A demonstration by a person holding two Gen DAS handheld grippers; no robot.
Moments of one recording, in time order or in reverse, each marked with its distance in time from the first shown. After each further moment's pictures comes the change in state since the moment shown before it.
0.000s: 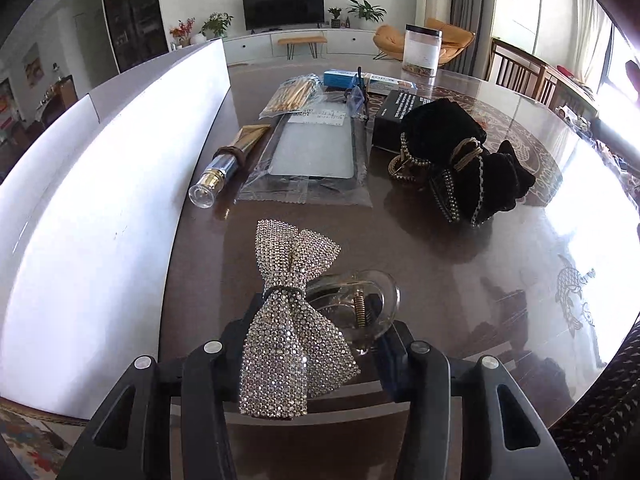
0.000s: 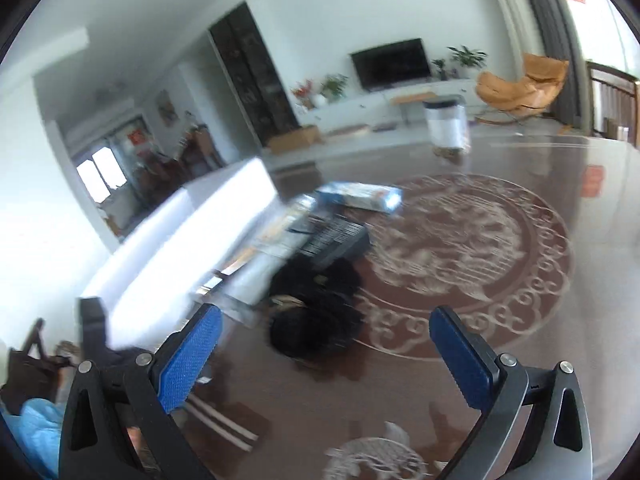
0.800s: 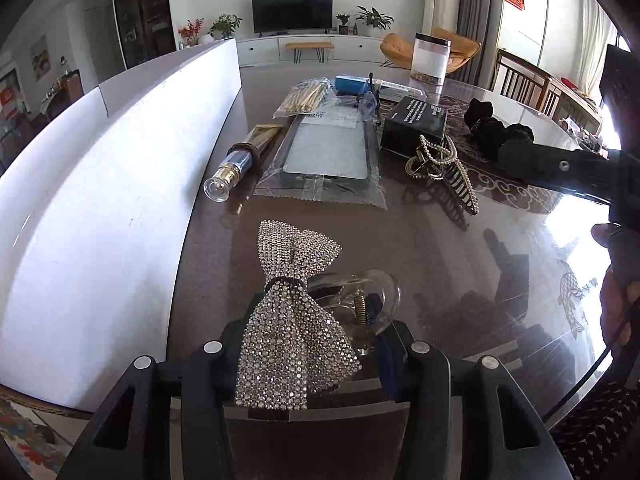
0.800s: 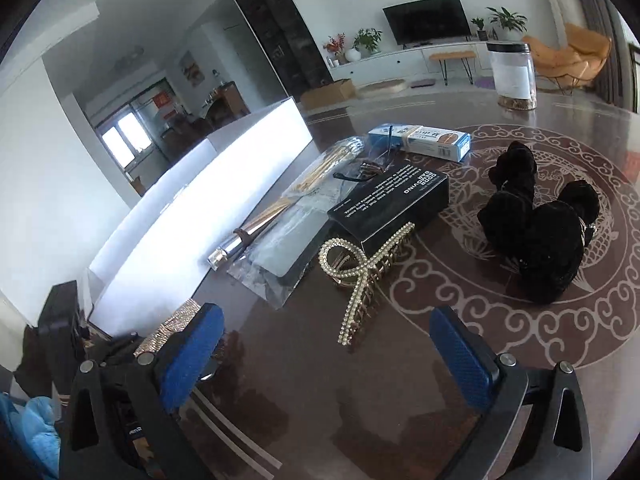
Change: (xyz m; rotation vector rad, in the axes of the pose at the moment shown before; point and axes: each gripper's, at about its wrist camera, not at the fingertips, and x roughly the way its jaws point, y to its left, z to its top) left arm 0.003 0.010 -0.003 -0.032 -0.024 -0.002; right arm 0.102 -0.009 -0.030 -0.029 0.245 -0.172
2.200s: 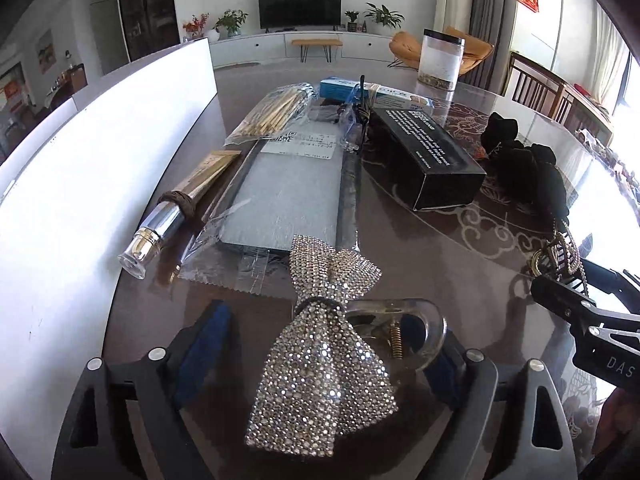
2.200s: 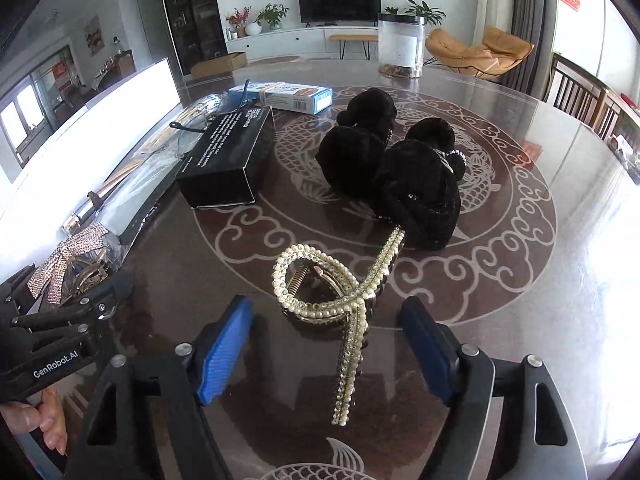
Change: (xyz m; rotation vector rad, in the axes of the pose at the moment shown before) left arm 0.058 -0.037 0.057 -0.031 0.018 0.027; right arm -0.011 -0.059 -0.027 0.037 0.064 -0.389
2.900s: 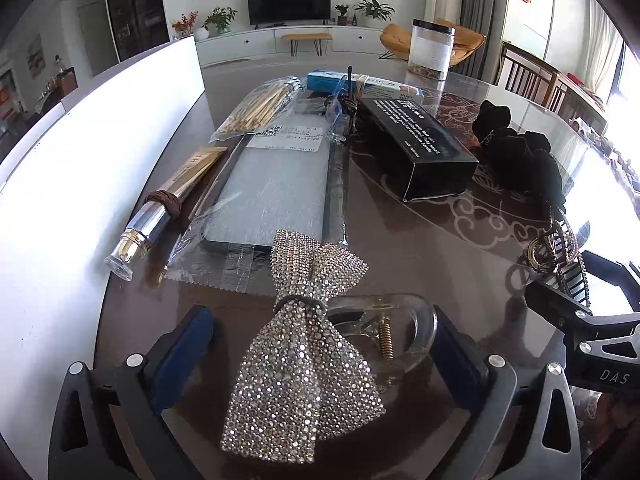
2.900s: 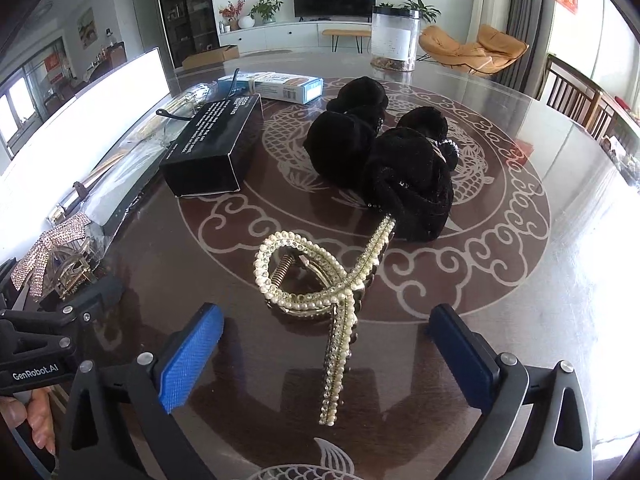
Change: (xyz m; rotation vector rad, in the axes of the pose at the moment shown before) left arm 0.002 -0.005 -0.001 0.035 0.017 -0.018; right arm 0.008 0.002 -0.004 -0.013 0.023 -0.050
